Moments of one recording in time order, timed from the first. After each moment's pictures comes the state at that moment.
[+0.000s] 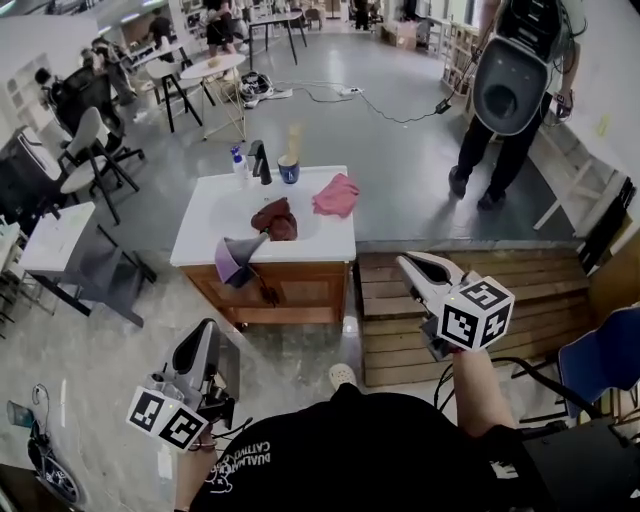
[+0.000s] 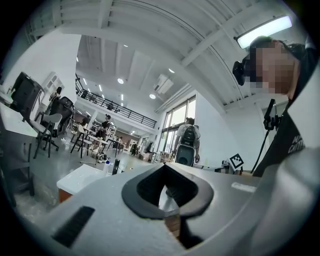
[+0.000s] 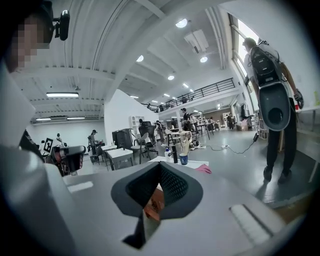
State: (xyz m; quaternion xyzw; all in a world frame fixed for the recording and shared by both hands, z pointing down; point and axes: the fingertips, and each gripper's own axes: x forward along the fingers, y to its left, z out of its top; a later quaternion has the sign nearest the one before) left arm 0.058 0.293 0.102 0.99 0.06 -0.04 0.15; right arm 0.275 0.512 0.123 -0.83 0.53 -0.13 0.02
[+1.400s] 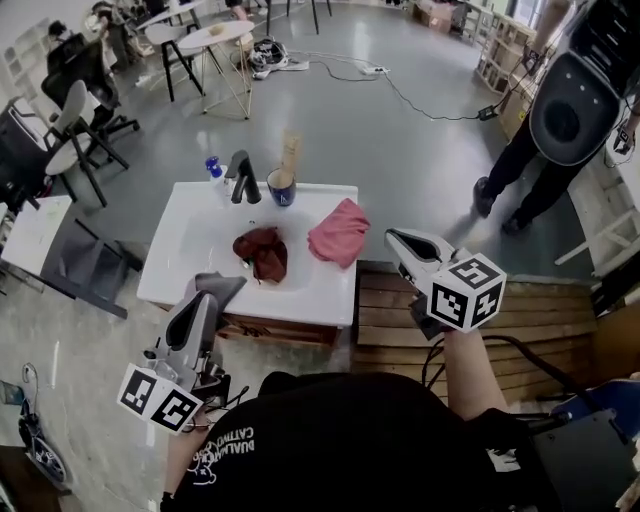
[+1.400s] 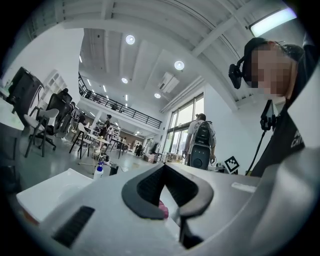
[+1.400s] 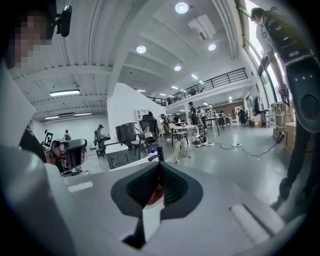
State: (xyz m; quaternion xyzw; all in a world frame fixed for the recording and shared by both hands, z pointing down) left arm 0.333 0.215 0.123 0.99 0.03 -0.04 0.16; right arm 0.555 0.387 0.163 -0.80 0.59 -0.16 -0.01
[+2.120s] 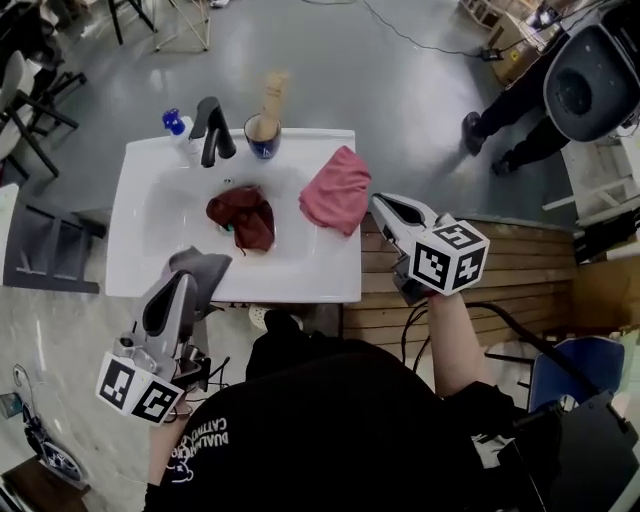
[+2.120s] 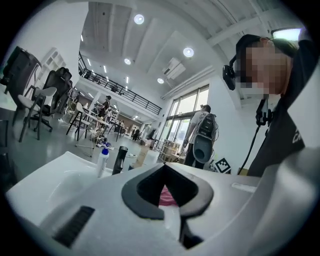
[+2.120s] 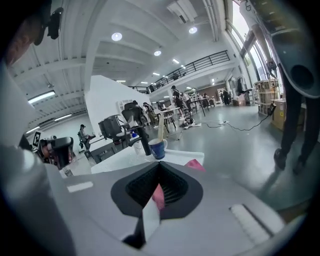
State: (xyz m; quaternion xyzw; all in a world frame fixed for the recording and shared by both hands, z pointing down) left arm 0.390 0.130 0.200 0.98 0.07 0.04 0.20; right arm 0.615 0.318 0.280 -0.82 0.51 -0.26 0.01
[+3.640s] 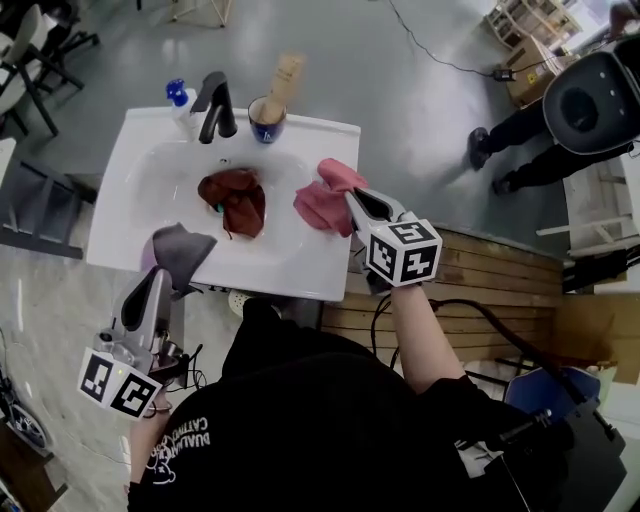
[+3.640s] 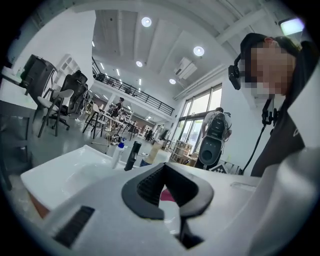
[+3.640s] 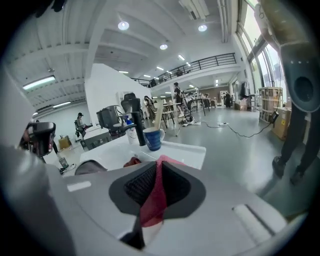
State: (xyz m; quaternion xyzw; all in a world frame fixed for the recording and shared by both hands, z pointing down) left arm 0.364 0.124 0.222 0.97 -0.01 0.05 0.23; right arm 0.630 0.290 0.334 -0.82 0.50 -0.27 -0.05
